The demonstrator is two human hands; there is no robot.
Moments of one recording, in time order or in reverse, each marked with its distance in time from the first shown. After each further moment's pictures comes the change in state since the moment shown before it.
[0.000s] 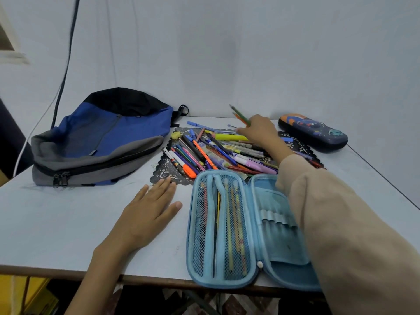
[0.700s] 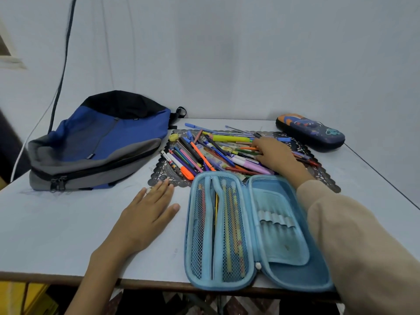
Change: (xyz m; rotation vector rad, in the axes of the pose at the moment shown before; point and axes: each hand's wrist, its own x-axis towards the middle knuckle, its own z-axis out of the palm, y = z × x) left_hand 0.000 0.001 -0.001 0.024 -0.007 0.002; right_hand -0.025 0.070 0.020 -0.349 -0.014 -0.282
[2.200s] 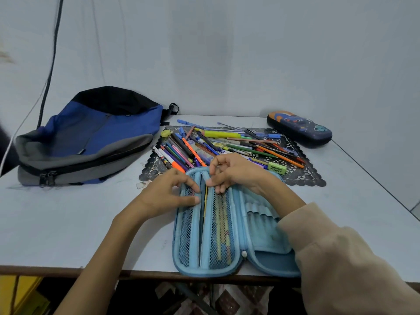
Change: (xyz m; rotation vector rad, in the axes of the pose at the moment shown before) left_hand 0.031 0.056 -0.034 -0.601 -0.022 0.046; right_hand -0.064 -0.090 -0.032 1.283 -0.490 0.076
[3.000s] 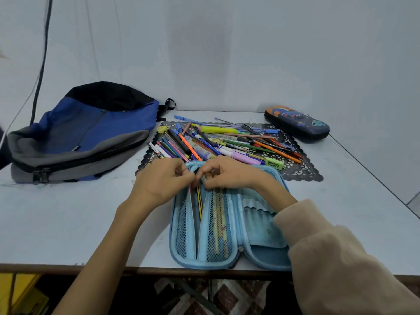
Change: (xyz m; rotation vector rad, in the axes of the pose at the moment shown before) left_hand 0.006 0.027 -0.003 0.327 0.211 -0.126; right_hand 0.005 0.001 0.005 -0.554 -0.108 -0.212
